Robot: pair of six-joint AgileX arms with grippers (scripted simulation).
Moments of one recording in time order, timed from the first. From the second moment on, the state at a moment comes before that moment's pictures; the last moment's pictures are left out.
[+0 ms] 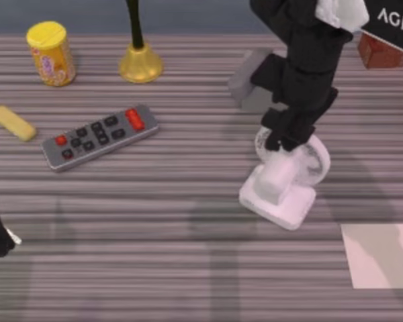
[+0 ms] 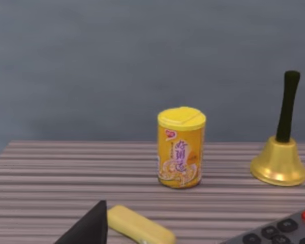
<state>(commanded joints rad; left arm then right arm) 0.00 0.00 0.00 0.00 0.00 0.00 0.50 2.22 1.96 -1.32 0.00 -0.48</state>
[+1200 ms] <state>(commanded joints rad) 0.00 0.00 0.00 0.00 0.00 0.00 0.50 2.21 2.19 -1.53 0.01 -0.42</state>
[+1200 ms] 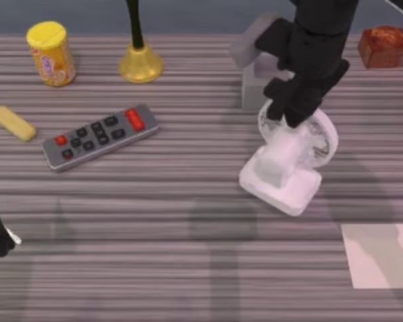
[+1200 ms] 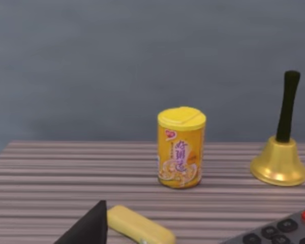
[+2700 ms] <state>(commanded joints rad) 0.00 0.00 0.00 0.00 0.00 0.00 0.32 1.49 1.32 -1.37 0.02 1.83</state>
